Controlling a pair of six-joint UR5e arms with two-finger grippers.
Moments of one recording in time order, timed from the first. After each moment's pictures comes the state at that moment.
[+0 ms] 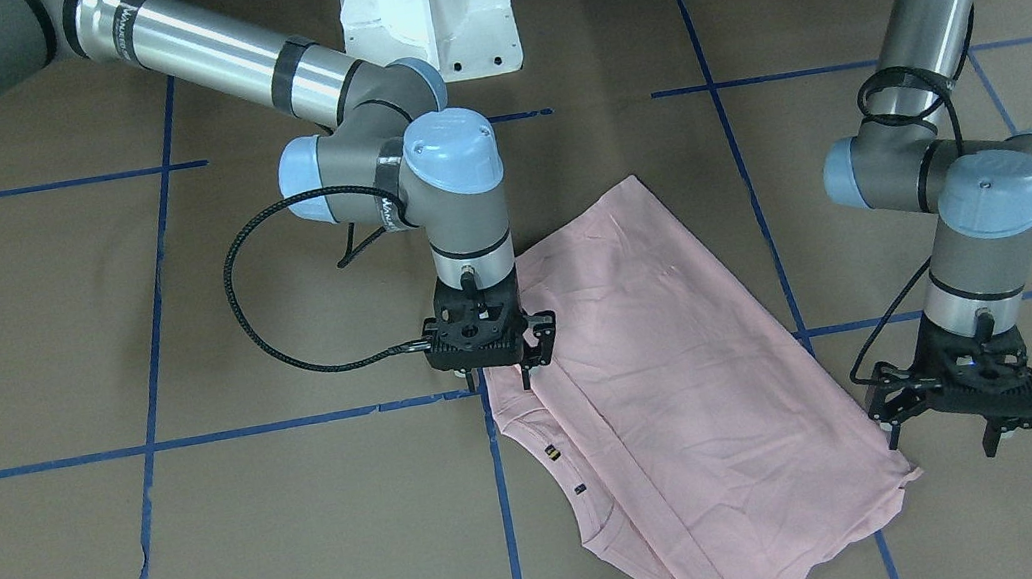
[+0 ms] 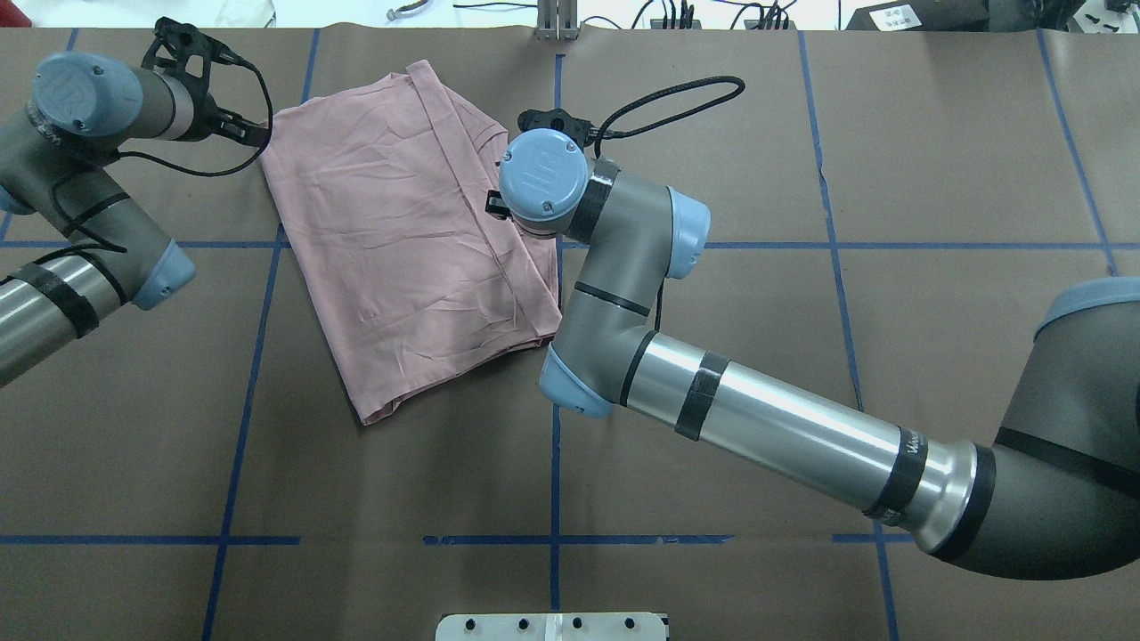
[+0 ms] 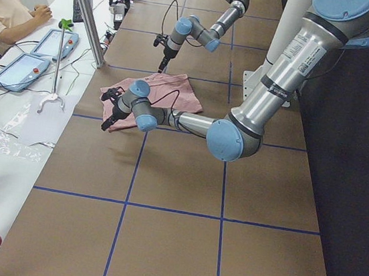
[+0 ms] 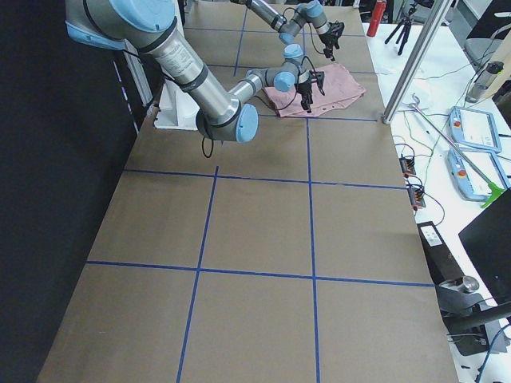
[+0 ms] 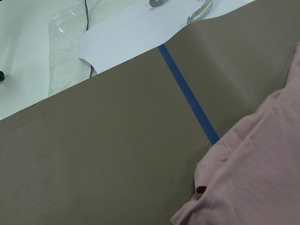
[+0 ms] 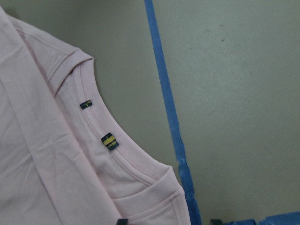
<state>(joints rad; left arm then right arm) -0.97 -2.12 -1.06 -2.45 -1.70 -0.52 0.55 -0.56 1.08 -1.23 1.59 1.35</state>
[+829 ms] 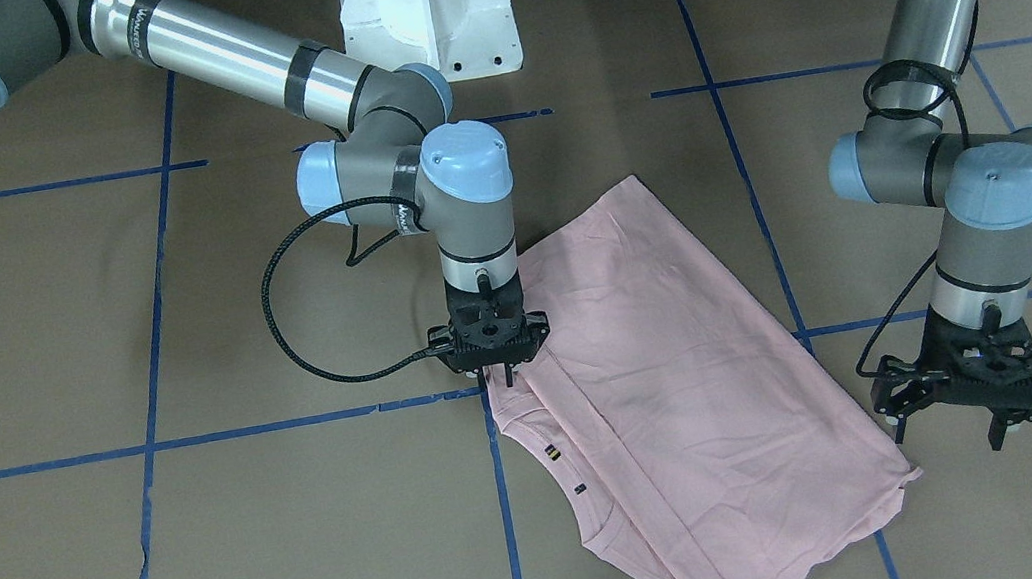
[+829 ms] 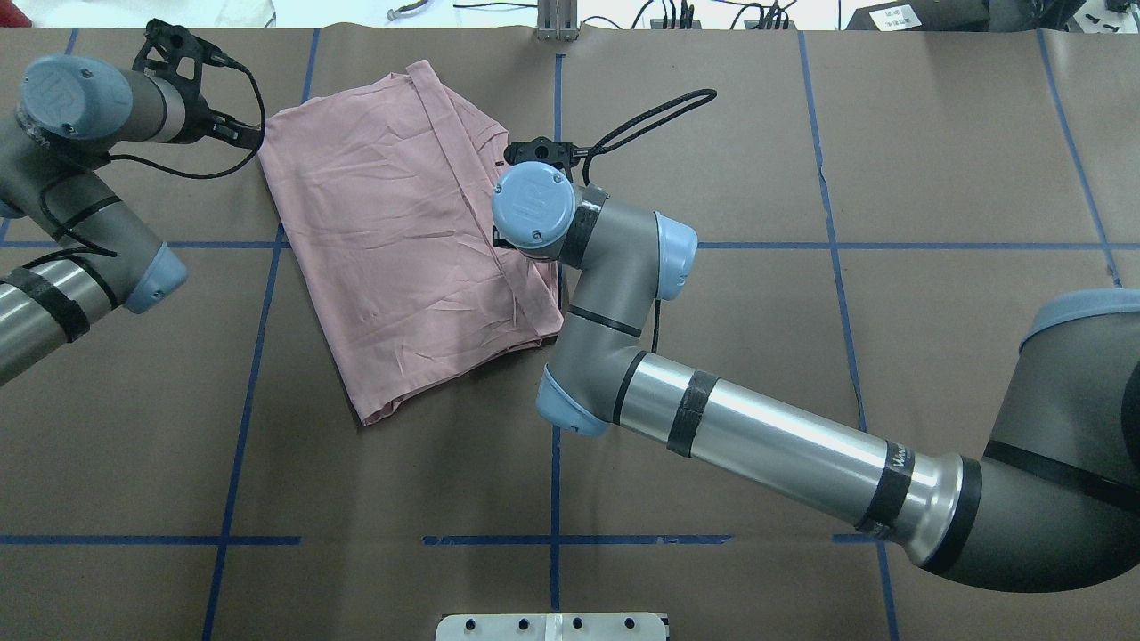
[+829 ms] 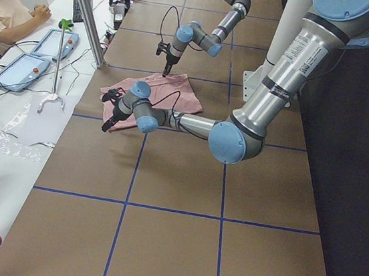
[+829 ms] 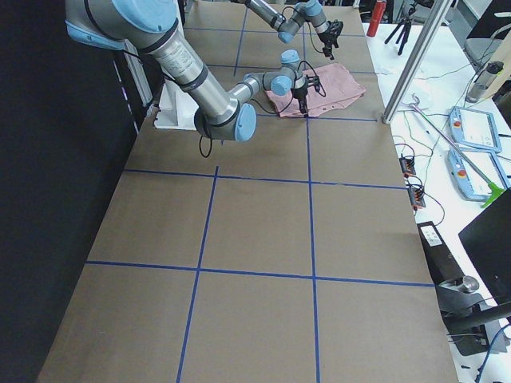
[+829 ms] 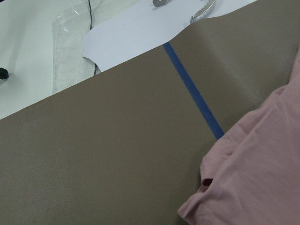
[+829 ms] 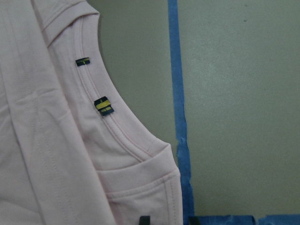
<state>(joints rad) -0.97 -2.10 -1.07 -2.45 -1.70 -0.52 0.53 -0.56 1.04 -1.24 1.57 1.22</state>
